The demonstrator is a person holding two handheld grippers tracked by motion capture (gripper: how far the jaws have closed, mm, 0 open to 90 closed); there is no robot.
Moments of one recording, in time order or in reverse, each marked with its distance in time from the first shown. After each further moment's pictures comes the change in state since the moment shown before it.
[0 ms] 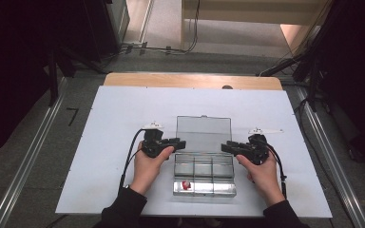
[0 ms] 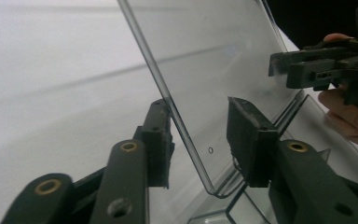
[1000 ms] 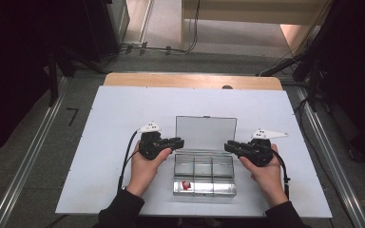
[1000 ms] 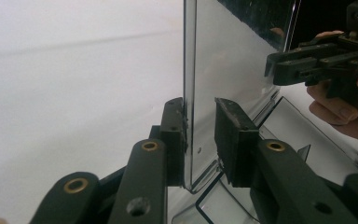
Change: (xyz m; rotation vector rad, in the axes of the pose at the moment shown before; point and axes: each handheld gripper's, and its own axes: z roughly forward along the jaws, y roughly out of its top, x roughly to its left) left arm -0.012 0.001 -0.015 -0.065 -0.018 0.101; right arm 0.012 -0.002 -0.015 -0.066 -0.025 -0.194
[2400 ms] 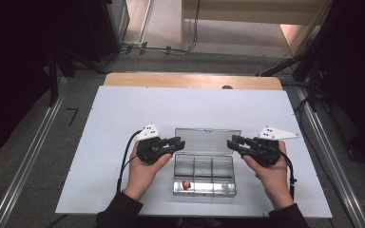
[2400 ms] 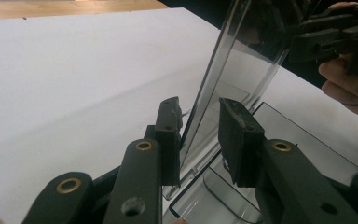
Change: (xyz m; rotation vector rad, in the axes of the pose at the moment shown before) left arm -0.023 0.000 -0.017 -0.075 0.013 0.138; right arm 0.027 0.022 -0.030 -0.091 -0.023 -0.107
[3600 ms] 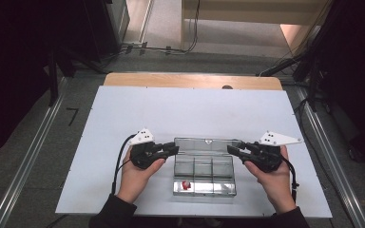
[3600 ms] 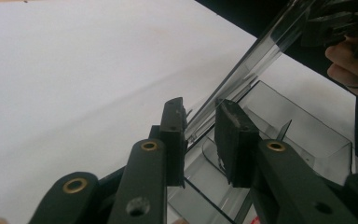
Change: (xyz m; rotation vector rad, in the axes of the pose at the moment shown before) left arm 0.002 -0.010 -0.018 0.044 -0.004 -0.002; right arm 0.011 -0.005 -0.009 0.008 0.021 -0.031
